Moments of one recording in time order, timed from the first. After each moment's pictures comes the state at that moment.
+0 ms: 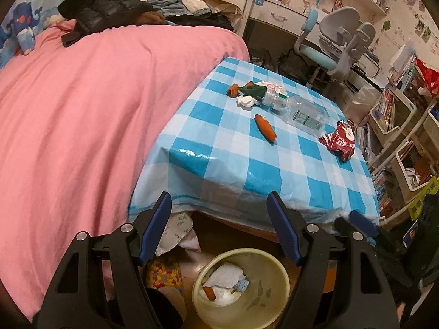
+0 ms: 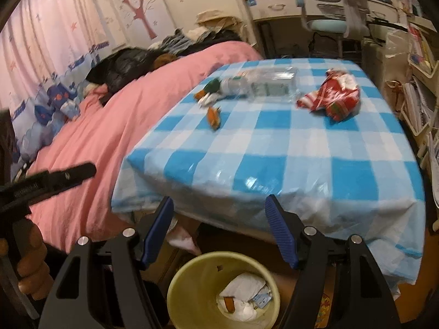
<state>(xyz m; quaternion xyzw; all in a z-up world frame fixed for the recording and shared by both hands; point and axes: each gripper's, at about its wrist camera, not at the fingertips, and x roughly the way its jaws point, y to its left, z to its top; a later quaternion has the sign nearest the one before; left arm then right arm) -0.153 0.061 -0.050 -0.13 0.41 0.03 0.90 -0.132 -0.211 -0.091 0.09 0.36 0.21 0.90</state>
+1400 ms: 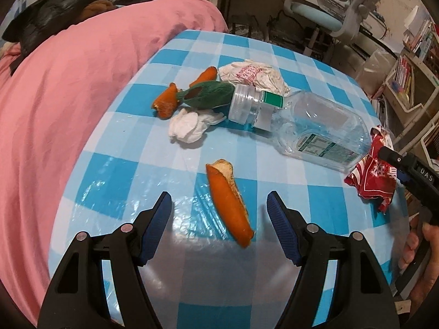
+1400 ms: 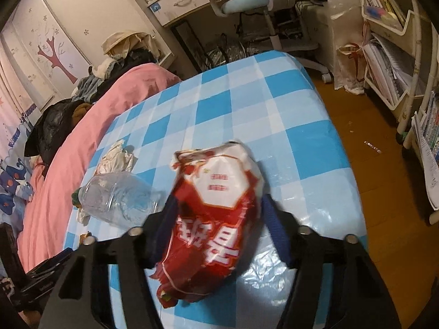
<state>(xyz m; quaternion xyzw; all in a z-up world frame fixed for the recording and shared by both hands) 0.070 -0.016 -0.111 -0.06 0.49 0.00 0.87 0.087 -0.336 -0.107 0.20 0.42 0.10 0.88</state>
